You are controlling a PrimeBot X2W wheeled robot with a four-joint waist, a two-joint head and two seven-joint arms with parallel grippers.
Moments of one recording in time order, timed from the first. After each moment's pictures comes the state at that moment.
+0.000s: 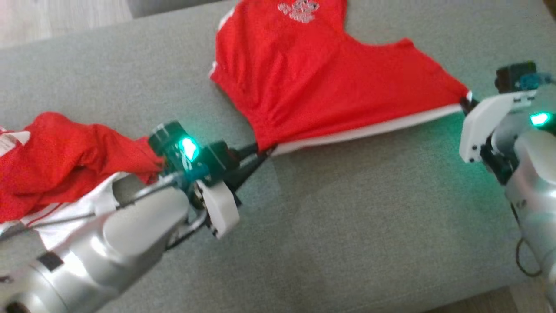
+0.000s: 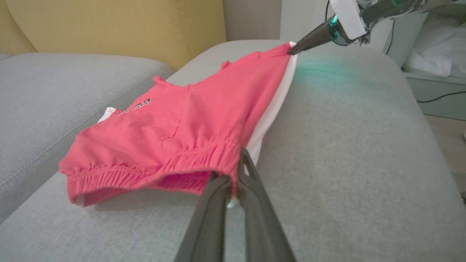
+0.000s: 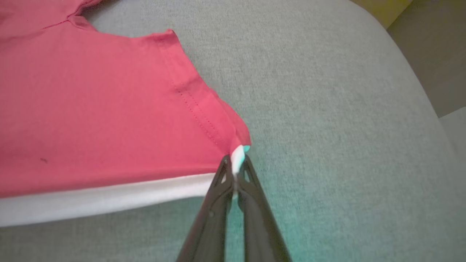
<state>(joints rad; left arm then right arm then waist) -0.89 0.45 -1.32 0.38 -0.67 -0.07 -0.11 -0.85 -0.31 0.36 1.10 0.35 0.13 0.19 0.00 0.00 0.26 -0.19</state>
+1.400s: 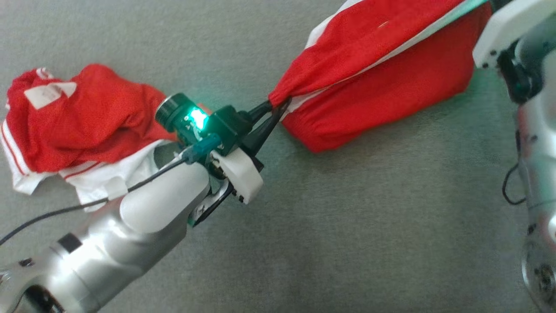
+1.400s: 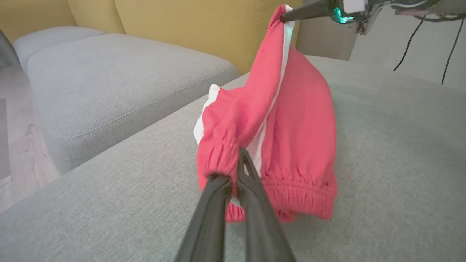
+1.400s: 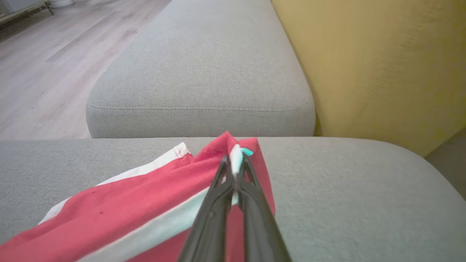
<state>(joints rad) -0.91 0.35 -1.20 0.37 -0.69 0.06 -0.11 -0.95 -0.20 -0.01 0.77 0.10 0.13 0.24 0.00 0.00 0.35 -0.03</state>
